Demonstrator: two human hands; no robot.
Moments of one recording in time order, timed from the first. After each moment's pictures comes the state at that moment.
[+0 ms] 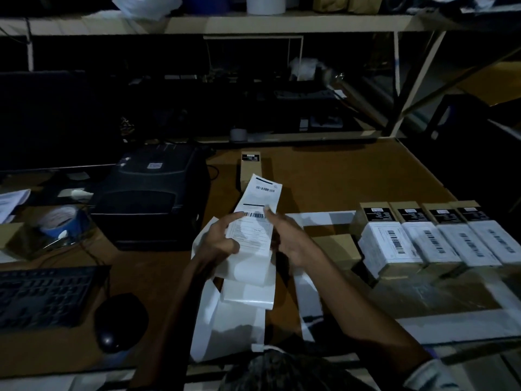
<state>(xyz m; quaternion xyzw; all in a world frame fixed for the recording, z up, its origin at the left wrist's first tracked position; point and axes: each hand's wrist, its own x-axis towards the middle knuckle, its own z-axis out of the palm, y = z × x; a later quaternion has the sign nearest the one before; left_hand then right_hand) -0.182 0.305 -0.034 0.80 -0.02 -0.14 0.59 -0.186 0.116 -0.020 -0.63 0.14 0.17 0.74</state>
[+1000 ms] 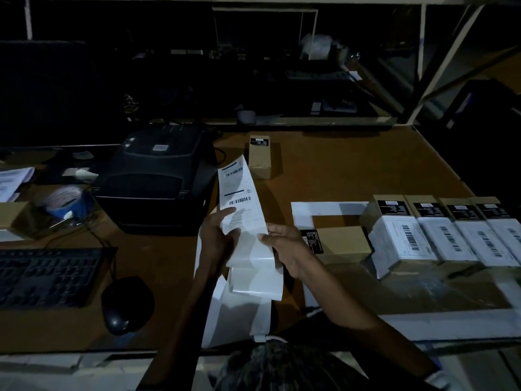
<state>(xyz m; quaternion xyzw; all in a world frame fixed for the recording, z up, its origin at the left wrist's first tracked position) -0.182 0.311 -0.076 0.82 0.00 0.11 0.57 -0.205 0.137 -0.064 -0.64 0.17 0.17 0.73</state>
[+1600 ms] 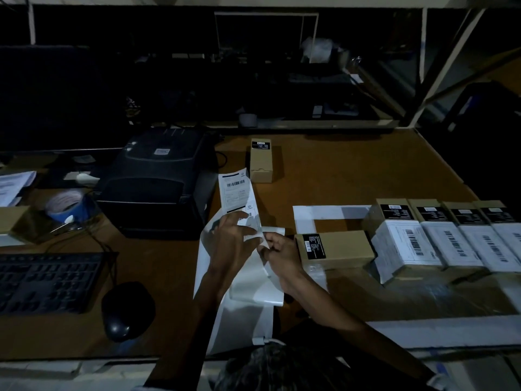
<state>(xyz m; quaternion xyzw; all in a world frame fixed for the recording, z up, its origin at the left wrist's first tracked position) -0.171 0.296 -0.093 0.92 -0.14 0.13 0.33 -0.218 0.162 -0.080 -0.67 0.16 0.06 0.72</state>
